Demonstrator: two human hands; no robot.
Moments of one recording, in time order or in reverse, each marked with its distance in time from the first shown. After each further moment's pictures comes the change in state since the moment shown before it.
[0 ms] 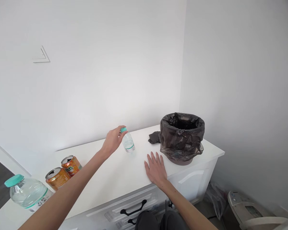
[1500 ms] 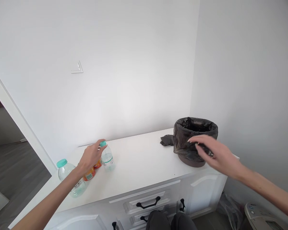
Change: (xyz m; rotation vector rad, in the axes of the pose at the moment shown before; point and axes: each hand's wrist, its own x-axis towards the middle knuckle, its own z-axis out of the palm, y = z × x) left_hand -0.131 -0.108 -0.122 0.236 -0.005 -0.300; right_hand -0.087 0.049 -0.240 0.202 0.399 -0.539
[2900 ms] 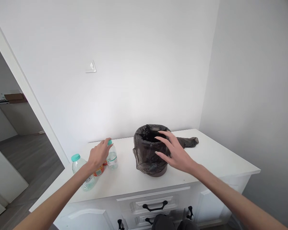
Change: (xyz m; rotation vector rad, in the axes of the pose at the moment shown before) left_hand -0.011 0.002 -0.006 0.302 0.008 -0.064; right_hand 0.078 -0.066 0.117 0.185 -0.001 -0.216
